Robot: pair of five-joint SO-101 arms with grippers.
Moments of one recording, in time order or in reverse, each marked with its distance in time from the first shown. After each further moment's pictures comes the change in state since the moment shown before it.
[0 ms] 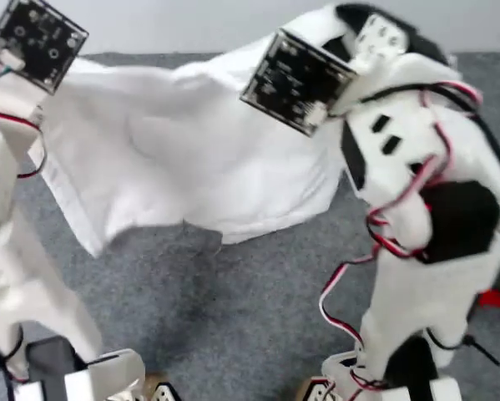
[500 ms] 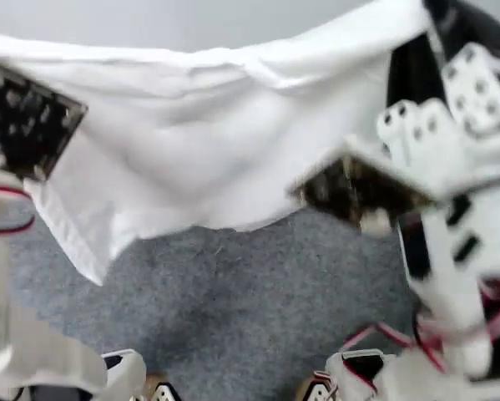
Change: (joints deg) left arm 1.7 -9.4 -8.0 3.1 0.0; right arm 5.5 -13.2 -0.1 -3.9 5.6
